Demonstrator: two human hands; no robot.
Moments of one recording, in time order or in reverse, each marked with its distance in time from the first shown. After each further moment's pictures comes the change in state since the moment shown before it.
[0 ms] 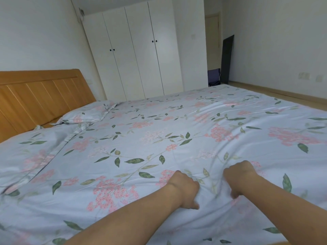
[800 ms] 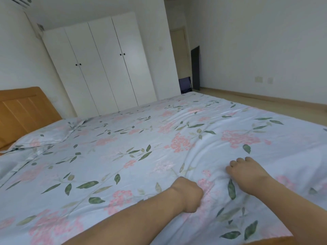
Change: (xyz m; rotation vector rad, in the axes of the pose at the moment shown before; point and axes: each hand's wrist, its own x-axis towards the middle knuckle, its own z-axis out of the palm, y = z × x) left_hand 0.107 0.095 -0.079 -0.024 -0.005 0.199; right_hand -0.023 0.146 0.112 0.111 0.251 0.112
